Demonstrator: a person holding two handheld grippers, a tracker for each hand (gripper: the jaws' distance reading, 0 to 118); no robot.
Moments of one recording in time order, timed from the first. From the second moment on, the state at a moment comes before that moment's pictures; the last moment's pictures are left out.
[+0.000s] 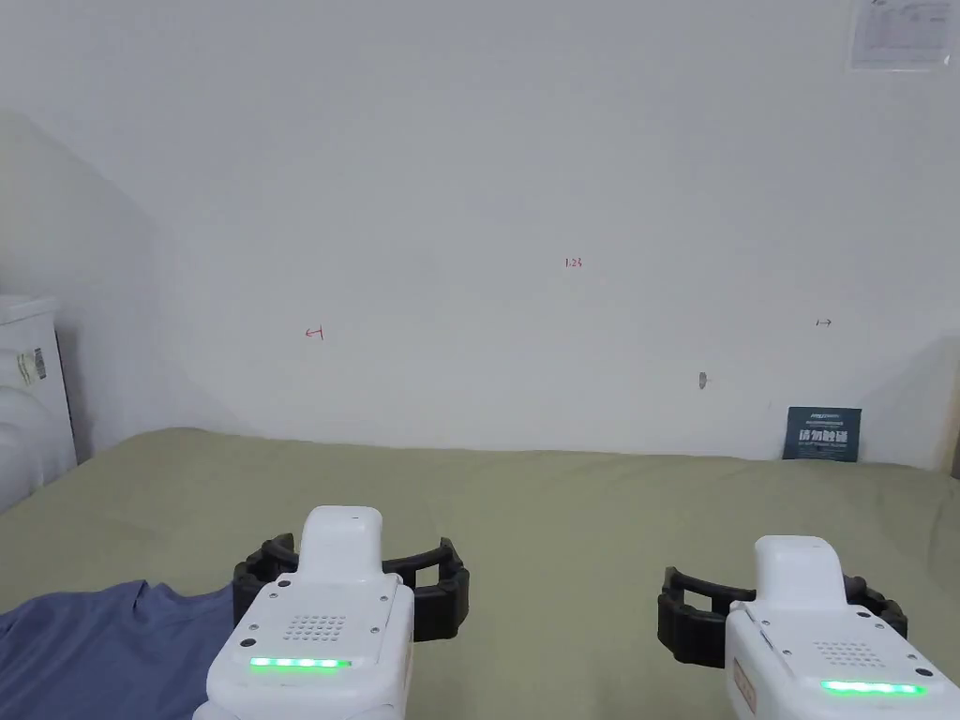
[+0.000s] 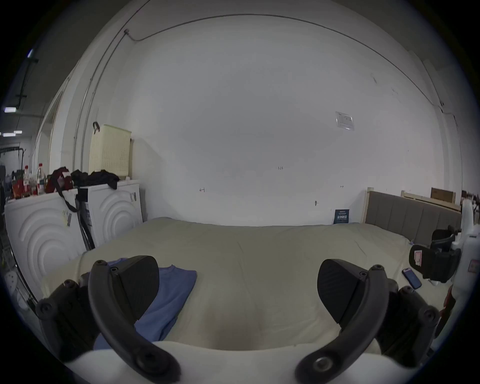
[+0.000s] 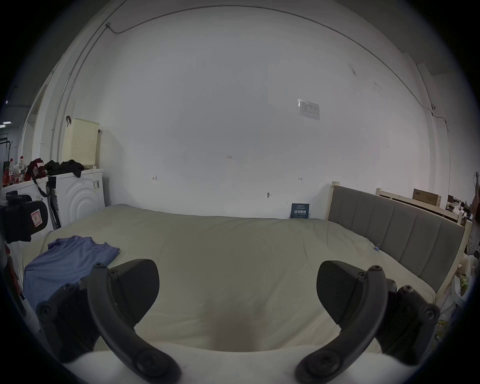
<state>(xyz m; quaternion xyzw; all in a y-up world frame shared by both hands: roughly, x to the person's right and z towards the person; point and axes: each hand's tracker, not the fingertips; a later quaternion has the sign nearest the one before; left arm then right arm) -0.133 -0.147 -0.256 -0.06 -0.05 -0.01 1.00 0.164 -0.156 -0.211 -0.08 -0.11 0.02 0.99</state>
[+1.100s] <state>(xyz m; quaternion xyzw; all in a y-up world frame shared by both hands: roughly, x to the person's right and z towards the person) -0.263 -0.133 -0.190 -0.07 0.12 -0.02 0.99 0.019 -0.146 -0.232 -0.10 0.07 0.04 0.99</state>
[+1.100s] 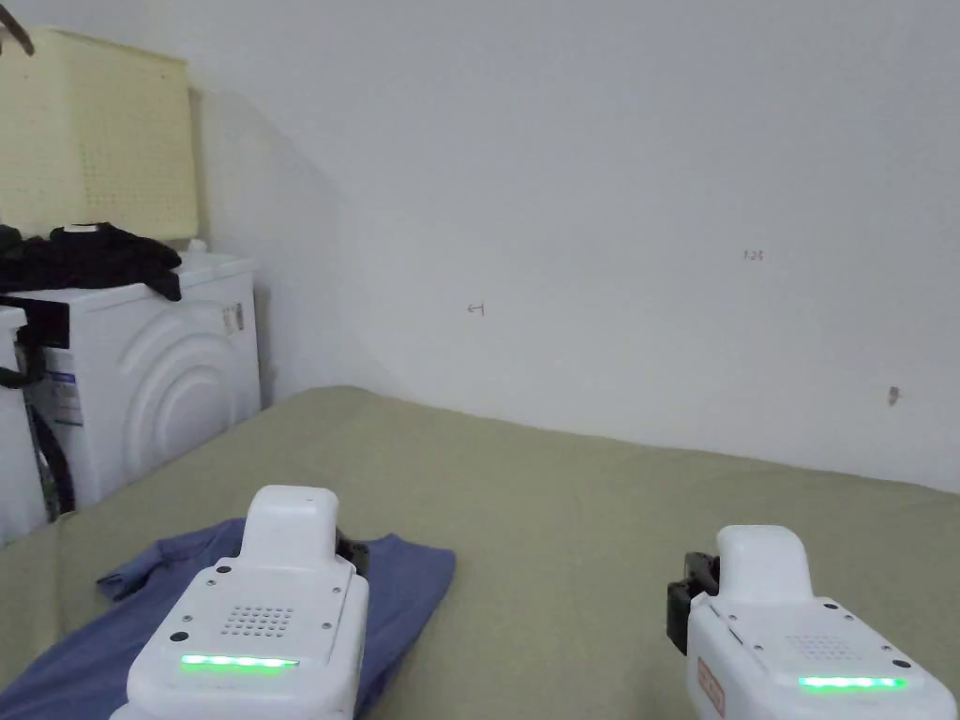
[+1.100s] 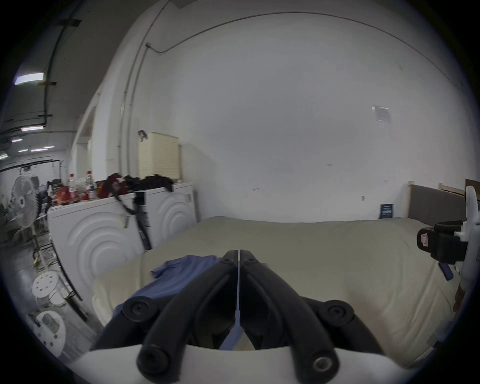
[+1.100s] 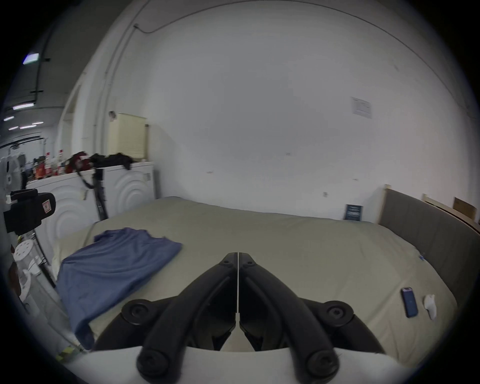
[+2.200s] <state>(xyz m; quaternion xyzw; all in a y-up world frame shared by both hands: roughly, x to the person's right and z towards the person) -0.351 -0.151 -0.163 -0.14 0.19 -0.01 0.97 -0.076 -0.156 -0.244 -0.12 0.20 0.05 0.97</state>
